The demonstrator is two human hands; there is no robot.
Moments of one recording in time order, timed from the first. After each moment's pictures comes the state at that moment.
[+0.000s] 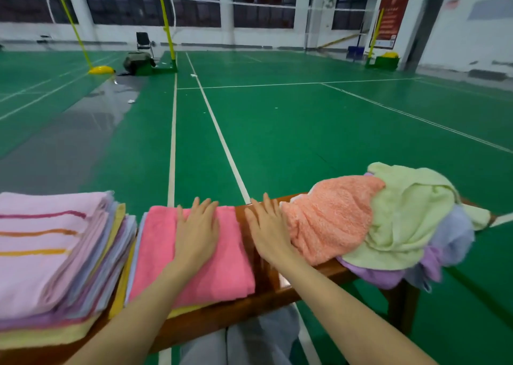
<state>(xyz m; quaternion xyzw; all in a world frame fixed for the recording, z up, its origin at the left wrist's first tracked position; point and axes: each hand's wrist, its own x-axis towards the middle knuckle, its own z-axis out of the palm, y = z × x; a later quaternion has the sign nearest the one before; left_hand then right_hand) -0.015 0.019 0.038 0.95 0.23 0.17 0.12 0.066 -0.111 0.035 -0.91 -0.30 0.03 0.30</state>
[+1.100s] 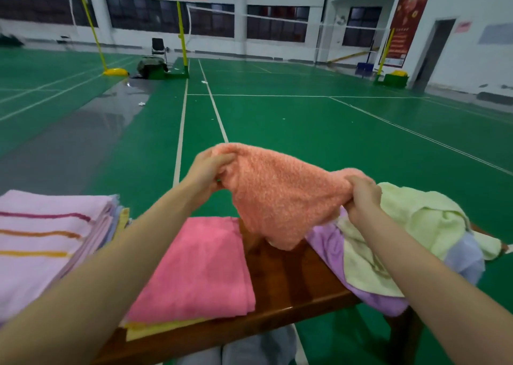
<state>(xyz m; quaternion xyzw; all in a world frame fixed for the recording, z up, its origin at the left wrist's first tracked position) 0.029 0.025 0.159 0.62 0.17 0.22 0.73 0.168 -0.190 0.125 -0.59 0.09 0.01 0.80</state>
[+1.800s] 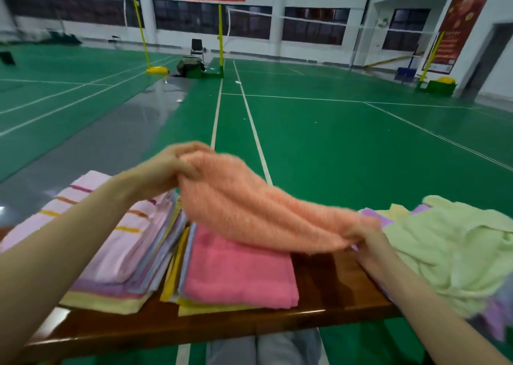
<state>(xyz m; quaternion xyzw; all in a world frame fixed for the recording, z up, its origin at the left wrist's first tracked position) -0.091 0.127 0.176 0.76 0.11 0.13 0.62 0.120 -0.176 0.056 -0.69 -0.05 0.23 0.69</state>
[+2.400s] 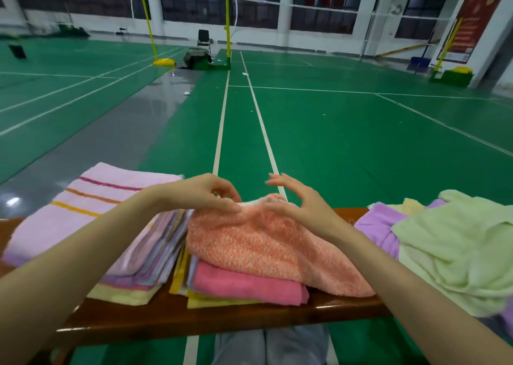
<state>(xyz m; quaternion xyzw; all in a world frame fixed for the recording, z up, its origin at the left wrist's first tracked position) -0.081 0.103 0.148 0.92 0.11 -0.04 0.37 0.056 -0.085 0.111 -0.75 -0.48 0.16 0.43</state>
